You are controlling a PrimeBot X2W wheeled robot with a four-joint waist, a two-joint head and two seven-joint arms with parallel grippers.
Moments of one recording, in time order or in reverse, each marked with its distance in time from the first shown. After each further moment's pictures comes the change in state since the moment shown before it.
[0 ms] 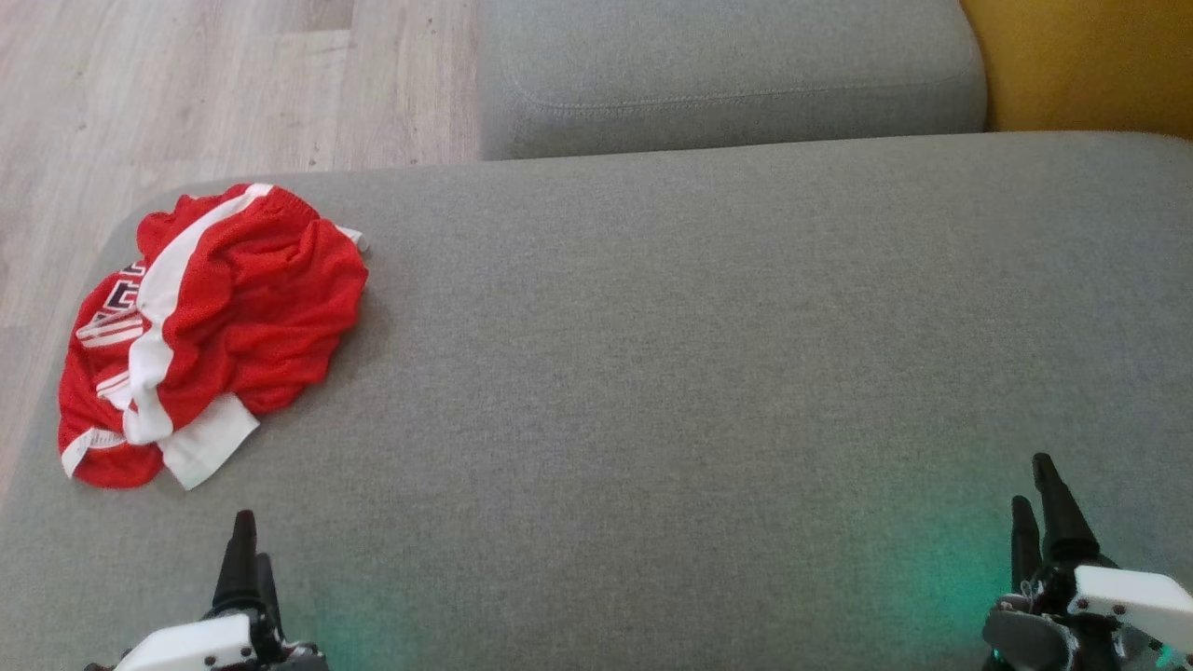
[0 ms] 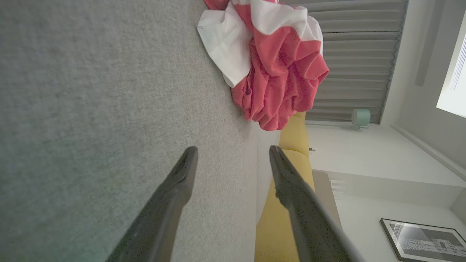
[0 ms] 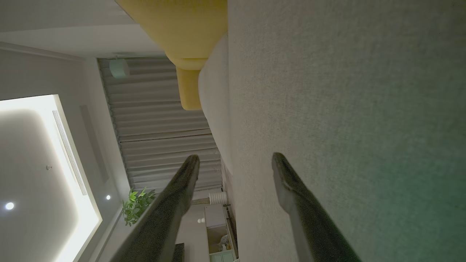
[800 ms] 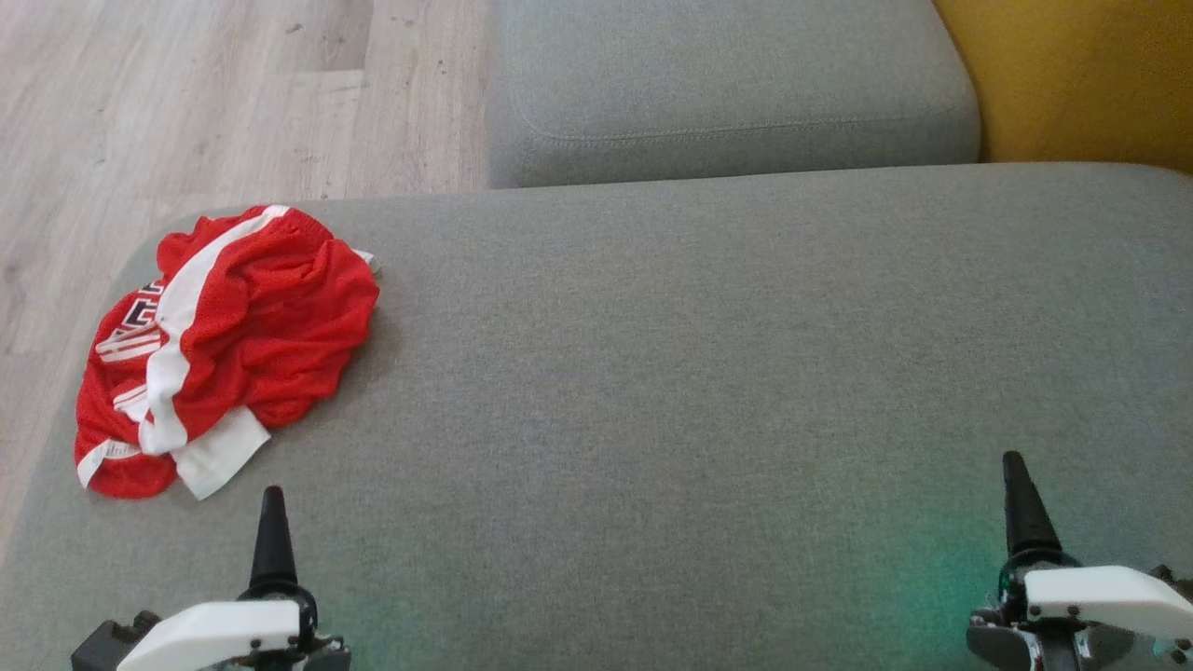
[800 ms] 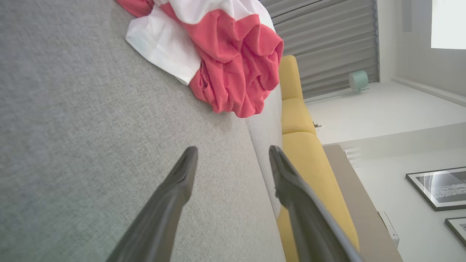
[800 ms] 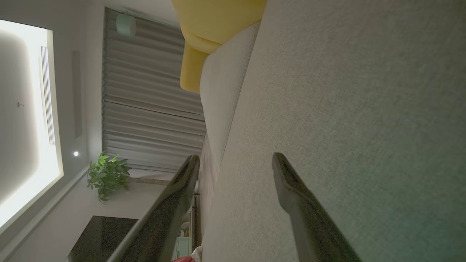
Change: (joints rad) left arm 0.005 -0.001 -0.065 -0.044 0.252 0.019 -0.067; right arm 0.018 0.000 0.056 -0.024 -0.279 0.000 -0.070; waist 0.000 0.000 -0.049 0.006
